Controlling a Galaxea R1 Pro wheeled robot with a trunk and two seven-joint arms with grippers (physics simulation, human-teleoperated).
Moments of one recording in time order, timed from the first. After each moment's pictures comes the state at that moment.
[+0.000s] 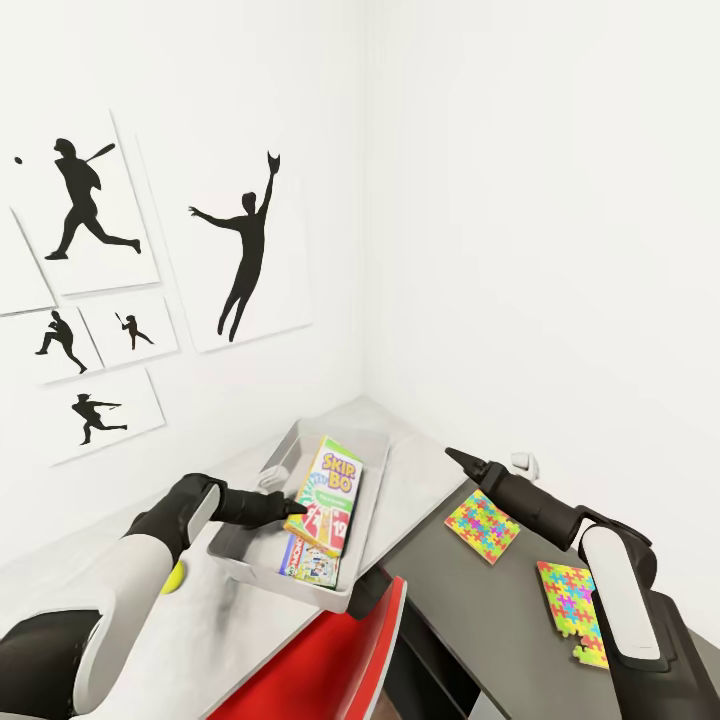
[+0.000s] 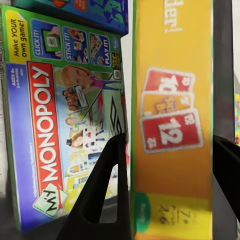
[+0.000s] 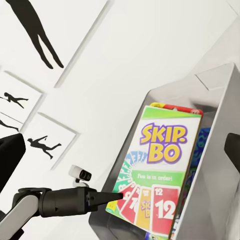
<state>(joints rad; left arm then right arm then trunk) -0.92 0.08 0.03 -0.42 0.07 0.82 -0.69 -0.38 -0.04 -0.21 -1.56 -0.82 0.89 0.33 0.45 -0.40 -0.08</state>
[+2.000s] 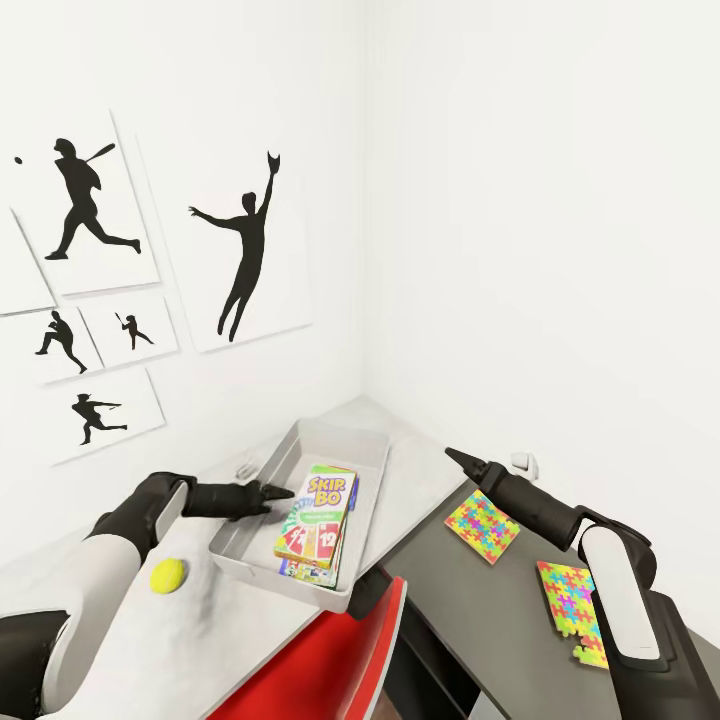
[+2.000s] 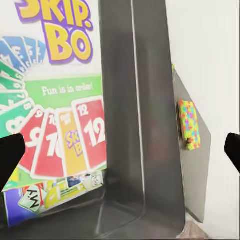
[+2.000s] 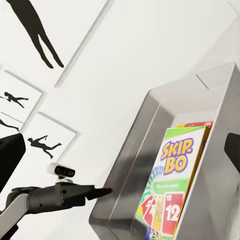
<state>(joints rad) -0.92 0.17 0.04 -0.44 0.08 0.82 -0.96 -0.38 -0.04 -0.21 -1.56 -0.82 0.89 0.33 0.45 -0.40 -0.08</state>
